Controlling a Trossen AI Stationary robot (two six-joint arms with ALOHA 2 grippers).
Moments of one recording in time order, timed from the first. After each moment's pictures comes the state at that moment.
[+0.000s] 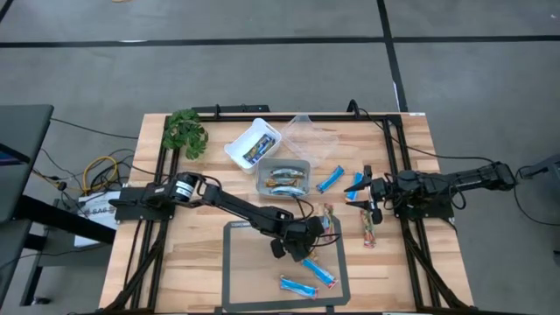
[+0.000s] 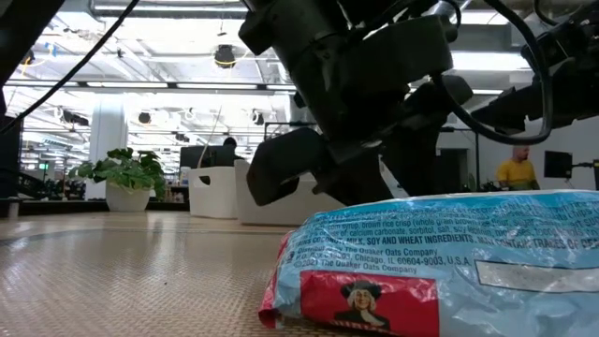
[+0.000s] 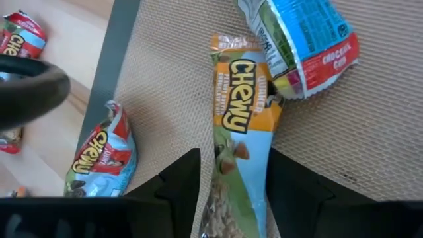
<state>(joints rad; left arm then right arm) -0.26 2.27 1.68 -0.38 -0.03 0.94 0.13 0.23 0.01 0.03 0.03 -0.02</state>
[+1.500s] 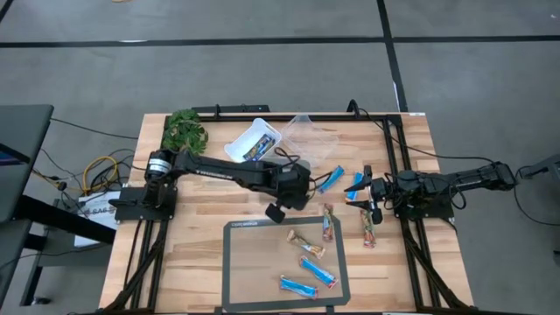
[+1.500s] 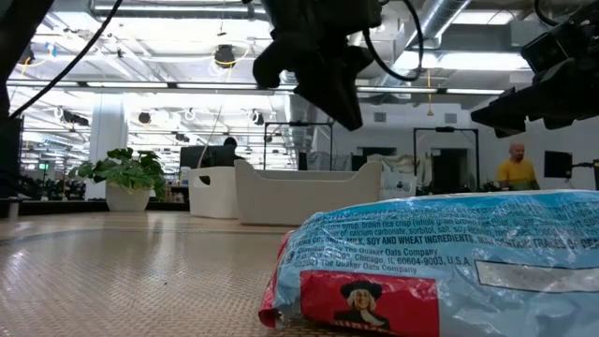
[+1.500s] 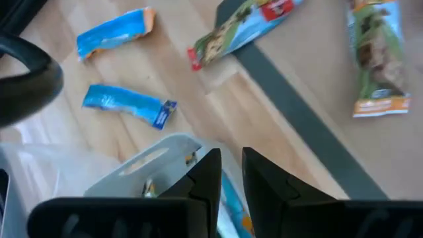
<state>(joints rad) -0.06 1.99 1.68 -0.68 -0.06 0.63 0.13 0.24 0.01 0.03 0.03 -0.02</state>
